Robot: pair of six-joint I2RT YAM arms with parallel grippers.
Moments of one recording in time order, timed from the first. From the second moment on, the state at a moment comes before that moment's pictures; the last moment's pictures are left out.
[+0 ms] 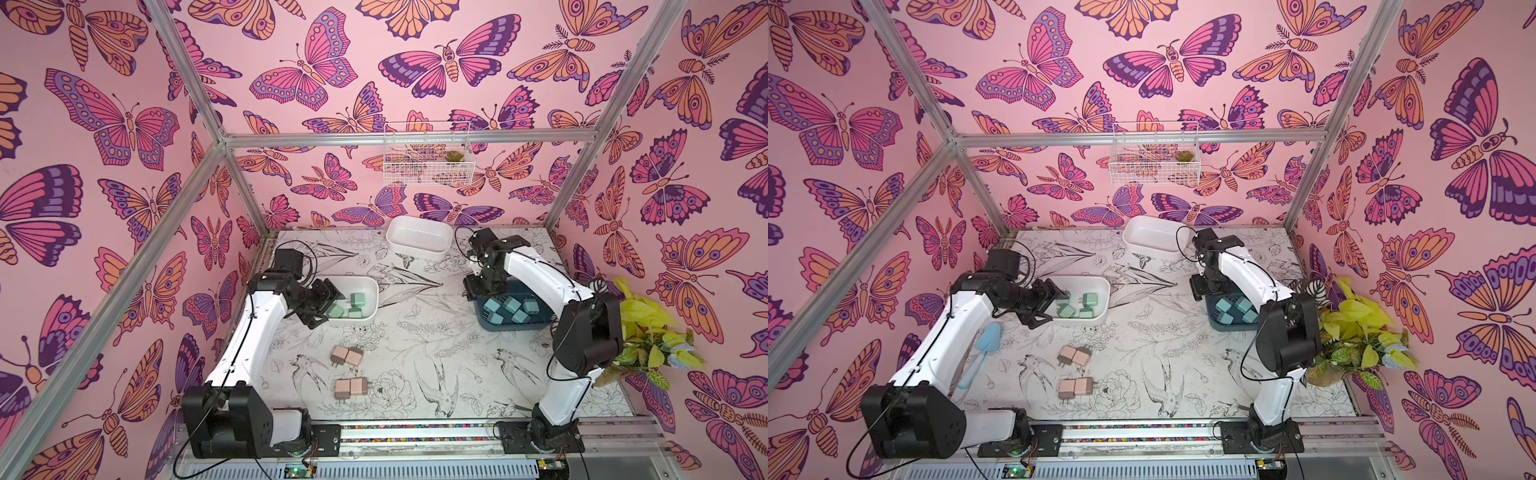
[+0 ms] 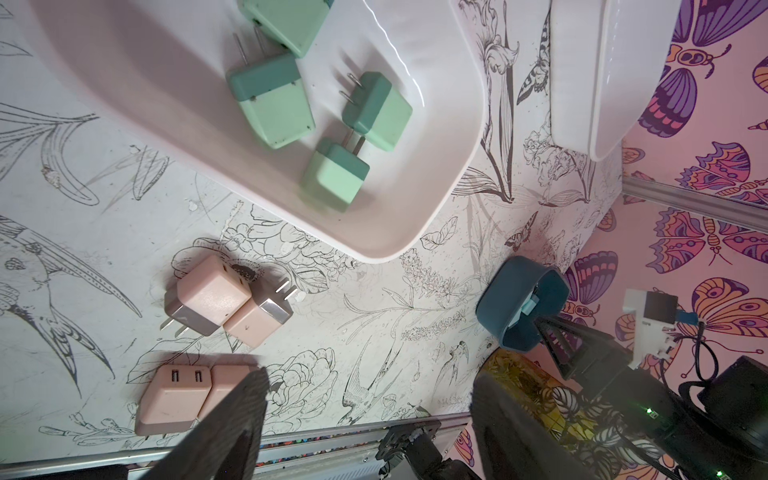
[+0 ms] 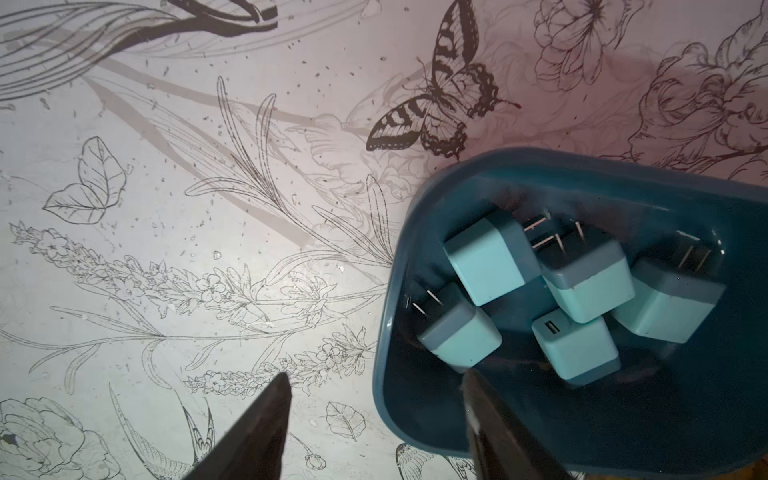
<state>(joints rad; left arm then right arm) -0.01 1.34 1.19 -1.05 0.46 -0.79 0.33 1.83 1.56 -1.17 0.01 0.14</state>
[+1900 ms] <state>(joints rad) -0.16 1.48 1.39 -1.12 0.46 -0.79 0.19 2.47 2.24 -0.73 -0.34 0.81</state>
